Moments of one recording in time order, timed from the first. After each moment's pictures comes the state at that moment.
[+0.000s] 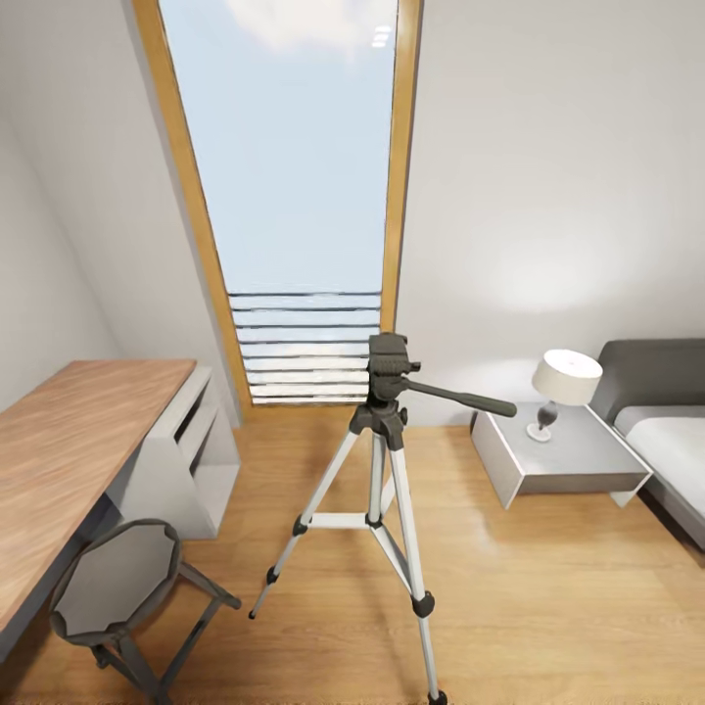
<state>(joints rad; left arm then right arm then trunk) -0.23 -0.02 0.34 0.00 0.19 -0.09 -0.11 -0.24 -0.17 -0.42 0.03 0.47 -0.03 0.16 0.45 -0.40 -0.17</state>
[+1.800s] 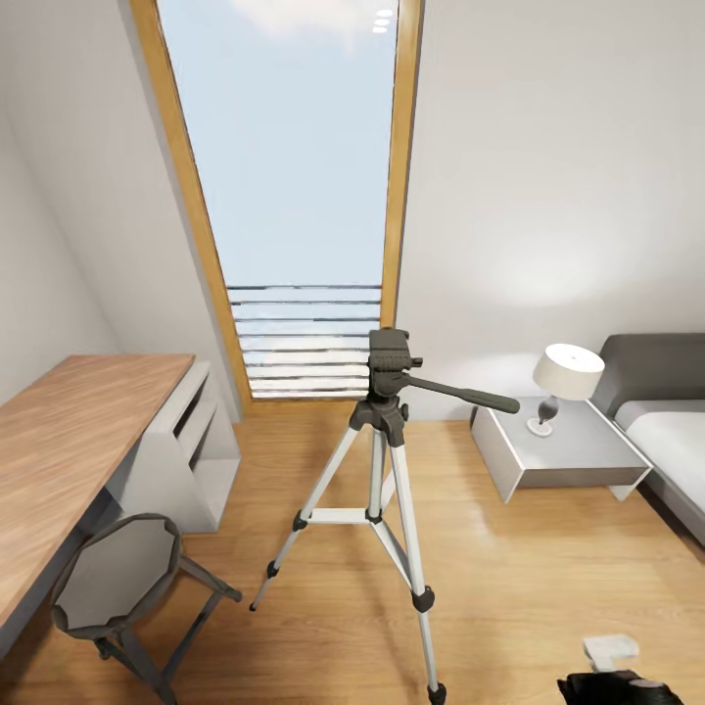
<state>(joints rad) -0.23 0.01 0.34 0.00 0.30 -0.09 -0.11 -0.25 -0.17 -0.43 -0.77 0.46 0.38 0.31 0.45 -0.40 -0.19</state>
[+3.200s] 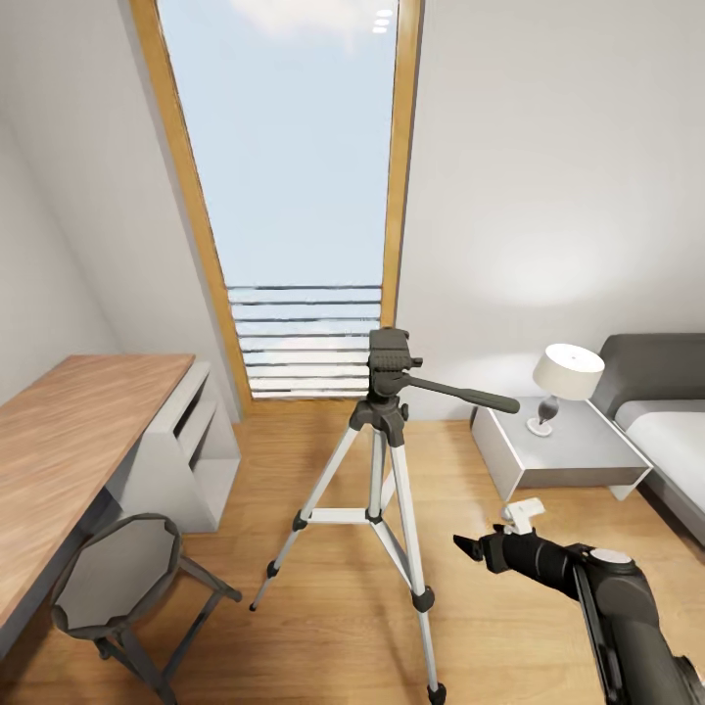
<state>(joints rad) -0.23 0.00 0.33 0.00 0.29 -0.09 -0.11 -0.27 0.01 -0.30 -1.57 0.41 0.76 0.88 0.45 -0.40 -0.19</state>
